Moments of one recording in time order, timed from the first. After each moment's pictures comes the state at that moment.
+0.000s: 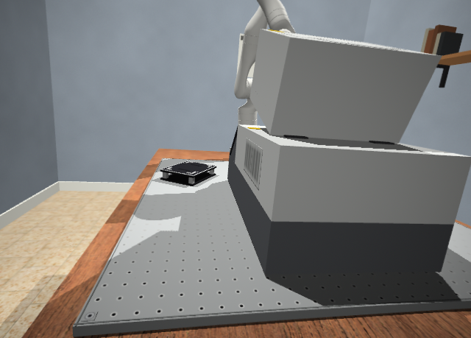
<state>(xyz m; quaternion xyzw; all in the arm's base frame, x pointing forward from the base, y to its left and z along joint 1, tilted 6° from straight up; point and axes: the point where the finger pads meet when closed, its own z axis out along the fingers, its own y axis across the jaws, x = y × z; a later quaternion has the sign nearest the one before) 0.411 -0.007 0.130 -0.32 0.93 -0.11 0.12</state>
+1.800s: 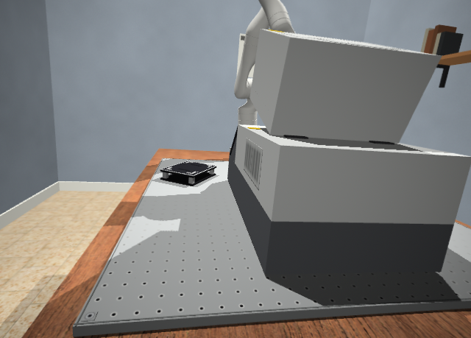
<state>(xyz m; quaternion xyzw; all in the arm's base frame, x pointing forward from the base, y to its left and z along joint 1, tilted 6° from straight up) 0.423 -0.009 0.115 -0.32 0.93 -0.11 0.12</state>
